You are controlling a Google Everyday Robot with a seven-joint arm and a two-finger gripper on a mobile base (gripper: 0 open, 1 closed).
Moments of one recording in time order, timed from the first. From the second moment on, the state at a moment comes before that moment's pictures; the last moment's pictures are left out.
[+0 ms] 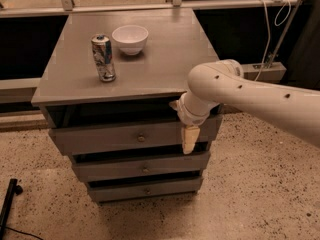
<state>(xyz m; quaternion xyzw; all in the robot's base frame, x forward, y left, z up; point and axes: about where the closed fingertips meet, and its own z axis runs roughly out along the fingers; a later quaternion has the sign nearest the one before) 0.603 -0.068 0.683 -0.78 0.59 -0.02 0.19</state>
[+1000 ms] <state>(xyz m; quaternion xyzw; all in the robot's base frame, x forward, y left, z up) 0.628 -0.089 0.651 -0.74 0.65 -0.01 0.17</state>
